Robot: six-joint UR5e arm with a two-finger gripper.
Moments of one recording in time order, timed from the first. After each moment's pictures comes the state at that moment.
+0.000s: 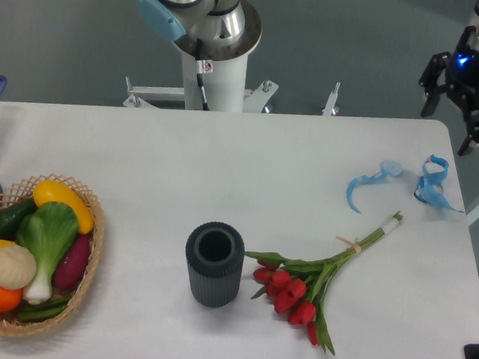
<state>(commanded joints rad) 2.98 -1.77 -1.43 -1.37 1.36 2.06</state>
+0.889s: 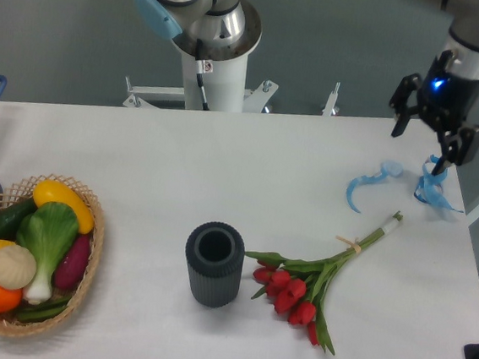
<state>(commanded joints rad) 2.85 -1.83 -1.51 -1.28 1.32 1.71</state>
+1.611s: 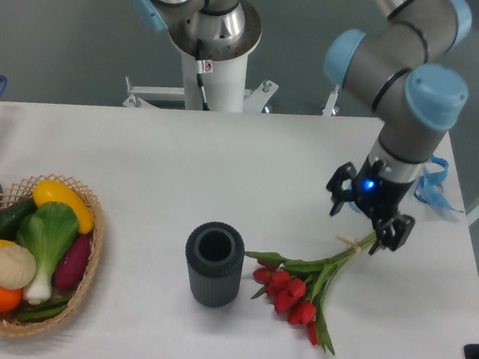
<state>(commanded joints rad) 2.70 -2.03 -1.57 -0.99 1.32 1.52</state>
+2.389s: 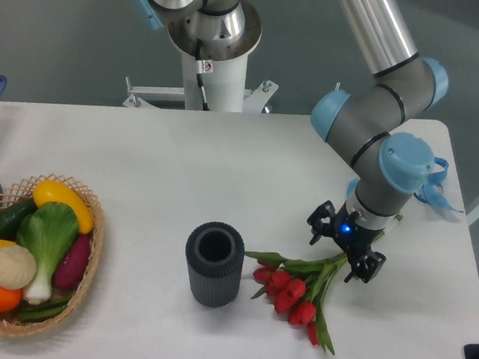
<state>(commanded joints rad) 2.70 -2.14 -1.60 -0.96 1.39 1.52</state>
